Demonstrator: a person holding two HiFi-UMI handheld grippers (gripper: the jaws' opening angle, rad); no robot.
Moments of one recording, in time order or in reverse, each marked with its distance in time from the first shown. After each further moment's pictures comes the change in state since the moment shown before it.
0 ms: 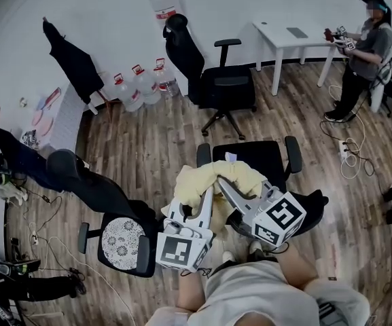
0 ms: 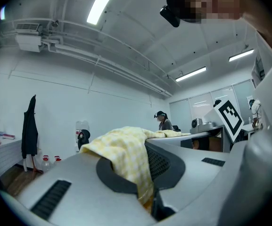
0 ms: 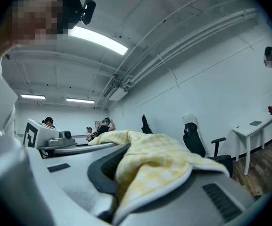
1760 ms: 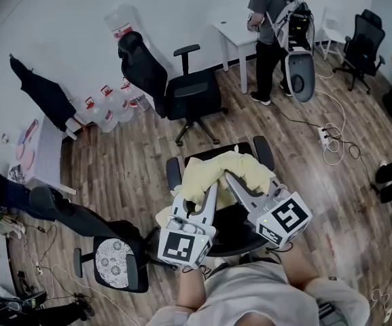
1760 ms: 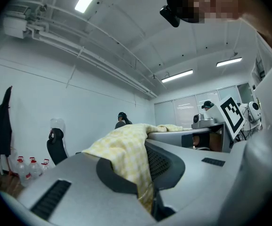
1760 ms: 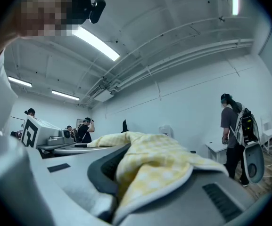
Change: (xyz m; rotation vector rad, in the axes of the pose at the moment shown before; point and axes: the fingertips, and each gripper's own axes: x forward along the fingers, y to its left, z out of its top) left arm 0.122 -0.121 0.002 0.010 0.002 -0.200; right arm -0.124 -0.124 0.040 -0.096 -0.048 -0.229
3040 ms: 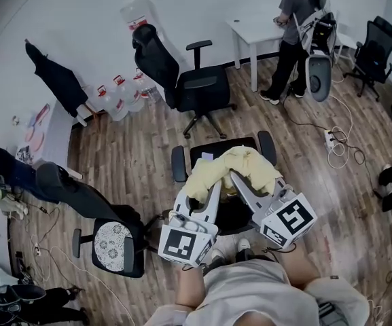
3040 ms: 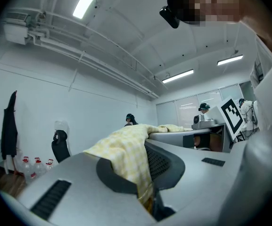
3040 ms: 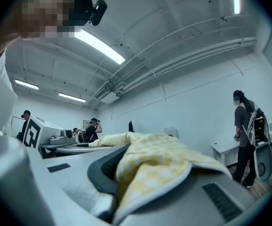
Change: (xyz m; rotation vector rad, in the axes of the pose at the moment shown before) left arm -0.037 -0.052 0.009 0.009 -0.013 0.039; right arm -0.056 0.032 0.007 0.005 -0.020 0.056
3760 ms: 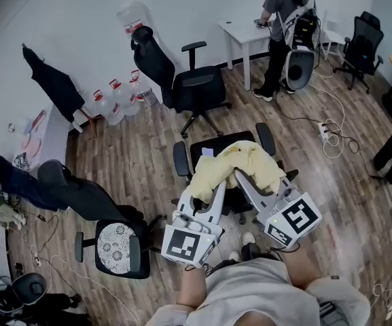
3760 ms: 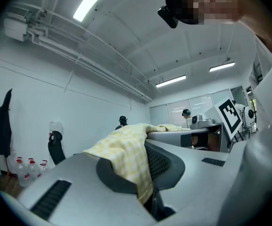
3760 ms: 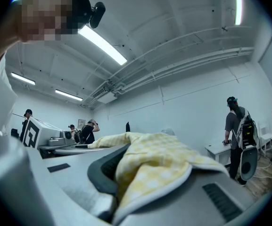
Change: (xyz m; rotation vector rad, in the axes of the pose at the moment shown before) left arm -0.076 -0.014 0.007 -0.001 -0.032 -0.086; right arm -0.020 0.075 0.003 -0.038 -0.011 -0.065
